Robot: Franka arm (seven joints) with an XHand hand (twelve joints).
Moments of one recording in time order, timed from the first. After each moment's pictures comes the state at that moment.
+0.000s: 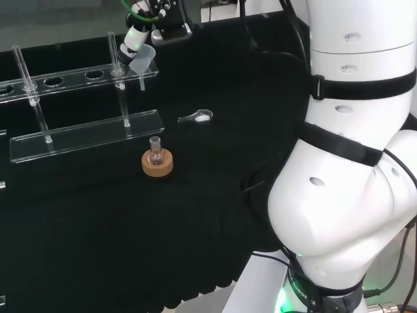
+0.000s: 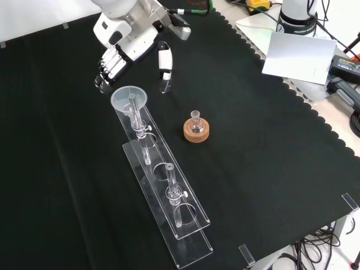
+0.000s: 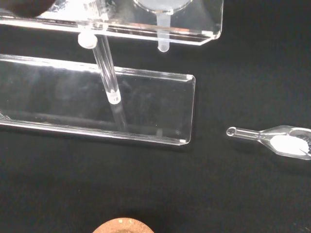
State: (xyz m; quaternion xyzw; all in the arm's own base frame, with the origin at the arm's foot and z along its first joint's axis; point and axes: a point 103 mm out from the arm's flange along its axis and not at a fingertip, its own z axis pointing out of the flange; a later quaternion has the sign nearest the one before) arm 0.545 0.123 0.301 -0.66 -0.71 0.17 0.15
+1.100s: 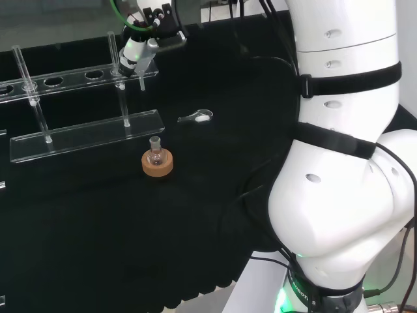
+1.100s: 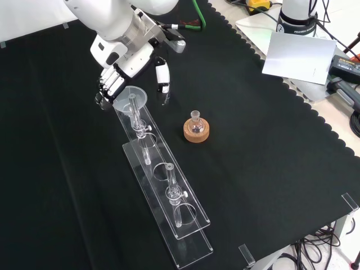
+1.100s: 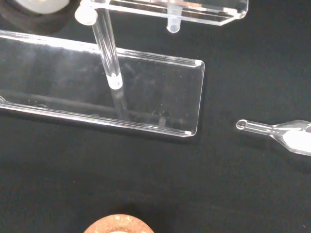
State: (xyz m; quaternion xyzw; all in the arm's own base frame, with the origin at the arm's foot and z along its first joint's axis) arm 0.560 0.130 0.274 -0.65 -0.72 0.20 0.16
